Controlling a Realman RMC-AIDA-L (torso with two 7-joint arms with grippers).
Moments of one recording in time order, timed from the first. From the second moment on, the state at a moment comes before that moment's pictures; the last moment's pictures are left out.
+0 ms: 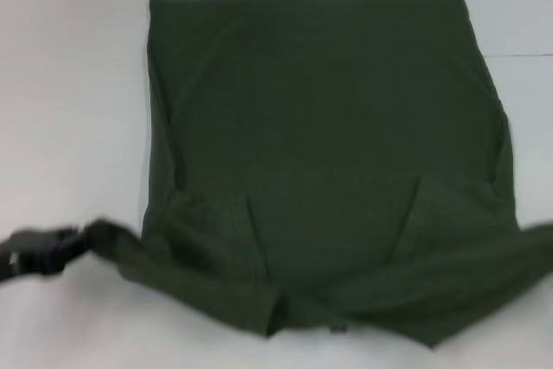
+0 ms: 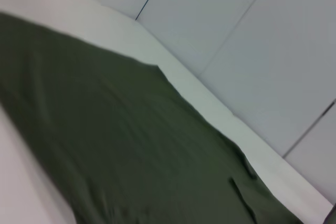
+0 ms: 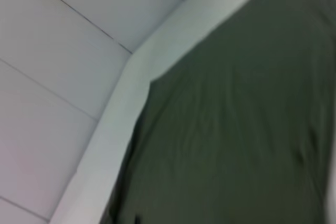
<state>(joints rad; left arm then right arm) -0.42 -2.09 0.21 0.74 2.27 1.73 -1.64 0.29 1.94 -0.10 -0.57 -2.24 -1.72 1.85</state>
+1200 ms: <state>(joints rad) -0.86 -2.03 0.23 0.39 2.09 0.92 -1.41 0.74 1.95 -0.13 -0.37 -2.17 -0.94 1.72</state>
